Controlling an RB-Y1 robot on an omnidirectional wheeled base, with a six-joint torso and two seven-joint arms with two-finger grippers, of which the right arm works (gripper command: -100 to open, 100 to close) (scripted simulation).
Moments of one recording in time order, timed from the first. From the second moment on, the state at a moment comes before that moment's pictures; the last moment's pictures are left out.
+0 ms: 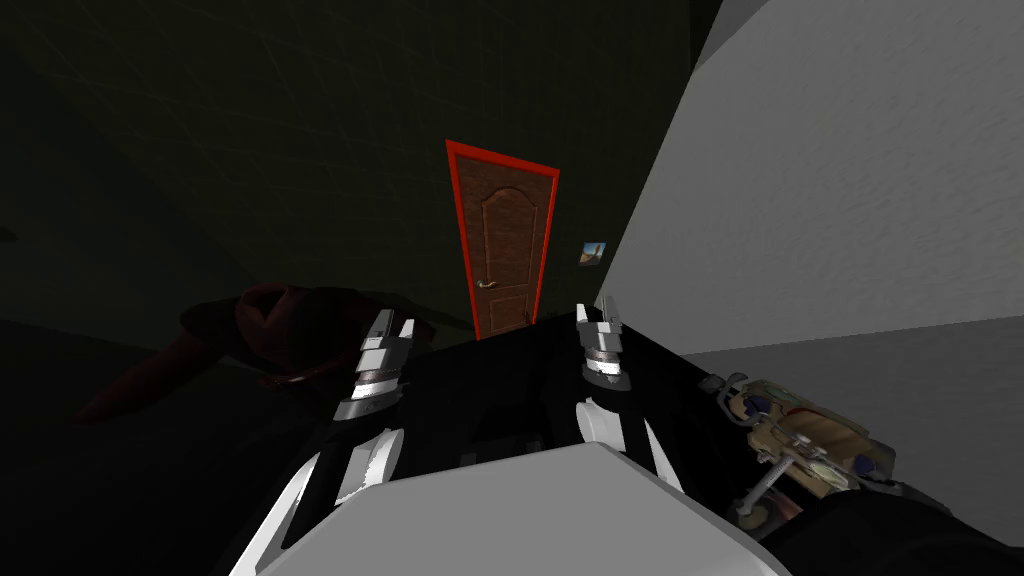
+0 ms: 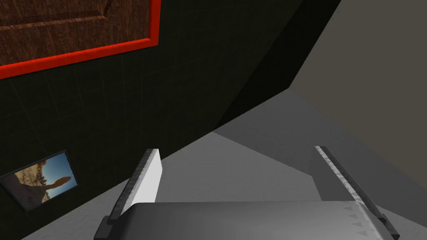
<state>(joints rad) 0.52 0.03 0.04 -2.34 0.01 -0.52 -0.03</state>
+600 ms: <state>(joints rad) 0.47 -0.01 0.05 -2.21 0.00 -0.53 -0.04</state>
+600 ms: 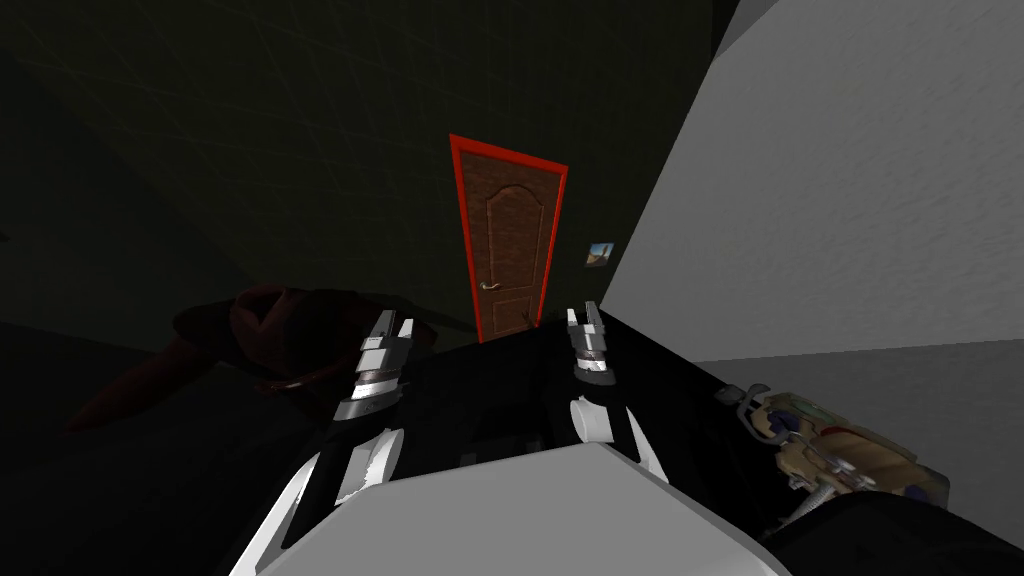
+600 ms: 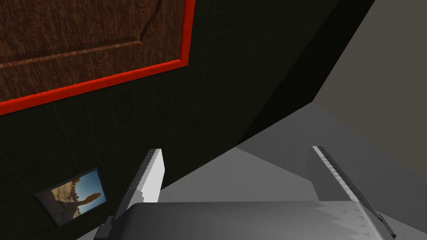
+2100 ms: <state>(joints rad) 0.29 -0.09 0.07 -1.83 -0.03 -0.57 -0.06</state>
